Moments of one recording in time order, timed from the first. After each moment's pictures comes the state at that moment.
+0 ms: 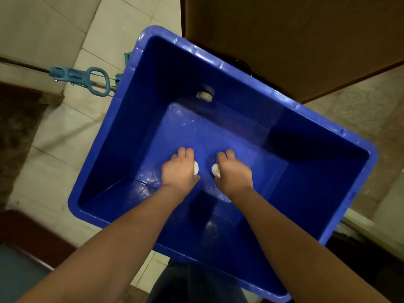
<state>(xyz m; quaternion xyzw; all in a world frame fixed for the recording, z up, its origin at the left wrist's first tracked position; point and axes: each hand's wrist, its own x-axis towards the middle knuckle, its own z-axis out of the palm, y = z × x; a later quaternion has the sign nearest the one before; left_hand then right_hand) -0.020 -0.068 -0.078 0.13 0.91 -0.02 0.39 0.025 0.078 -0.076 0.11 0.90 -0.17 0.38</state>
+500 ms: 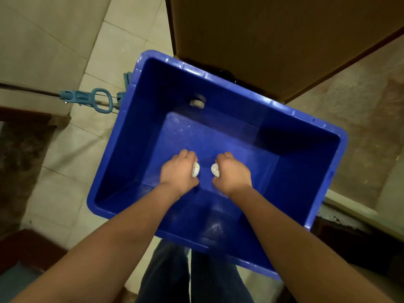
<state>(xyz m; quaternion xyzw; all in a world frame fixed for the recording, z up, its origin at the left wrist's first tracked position) -0.031 -0.074 -0.033 0.17 0.90 0.06 0.40 0.028 0.077 -0.037 0.17 0.88 -0.23 0.37</state>
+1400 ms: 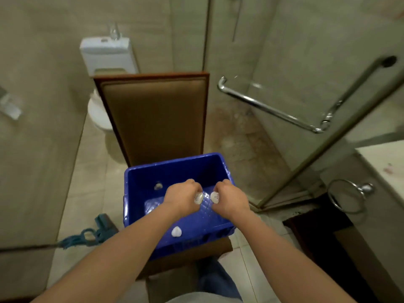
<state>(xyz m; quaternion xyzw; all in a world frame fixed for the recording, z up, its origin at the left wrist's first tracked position) 0.014 -0.083 0.222 0.58 0.79 0.04 0.19 0.159 -0.001 0.234 0.44 0.88 -0.19 0.07</state>
